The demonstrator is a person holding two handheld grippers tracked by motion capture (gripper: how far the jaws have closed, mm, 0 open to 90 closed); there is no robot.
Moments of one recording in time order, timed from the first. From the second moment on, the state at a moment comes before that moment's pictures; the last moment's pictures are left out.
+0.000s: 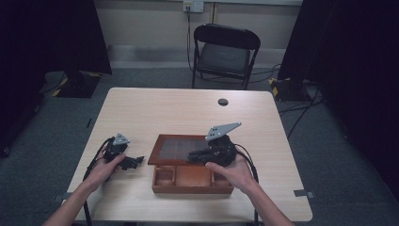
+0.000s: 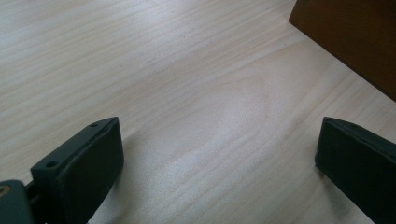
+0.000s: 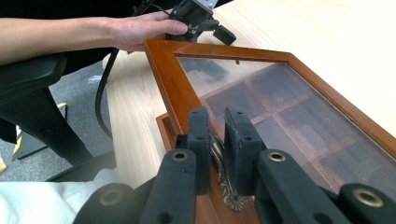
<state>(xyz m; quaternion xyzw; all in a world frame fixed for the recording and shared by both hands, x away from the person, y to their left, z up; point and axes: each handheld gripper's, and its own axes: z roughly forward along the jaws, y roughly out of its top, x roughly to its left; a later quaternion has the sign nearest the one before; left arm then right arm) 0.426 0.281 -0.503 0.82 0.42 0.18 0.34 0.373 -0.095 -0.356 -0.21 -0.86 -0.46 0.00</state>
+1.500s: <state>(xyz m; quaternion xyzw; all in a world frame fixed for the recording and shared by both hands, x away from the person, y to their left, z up) 0.426 0.281 -0.503 0.82 0.42 0.18 0.34 0.394 -0.091 -0.328 -0.22 -0.85 -0.47 -0.01</state>
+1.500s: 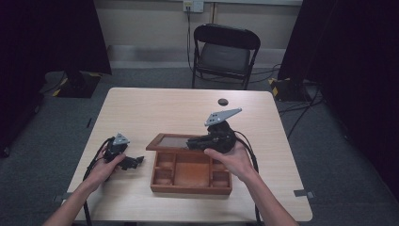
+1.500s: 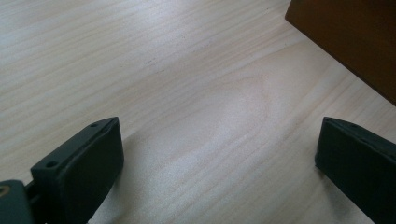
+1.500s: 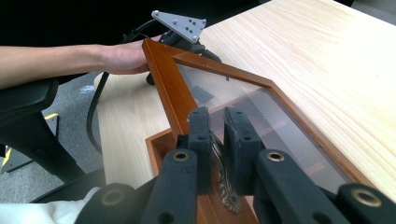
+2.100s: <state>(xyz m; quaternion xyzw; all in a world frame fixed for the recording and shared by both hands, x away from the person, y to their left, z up) 0.426 0.281 -0.503 0.82 0.42 0.18 0.34 0.402 -0.090 -0.320 -0.22 -0.86 -0.47 -0.01</state>
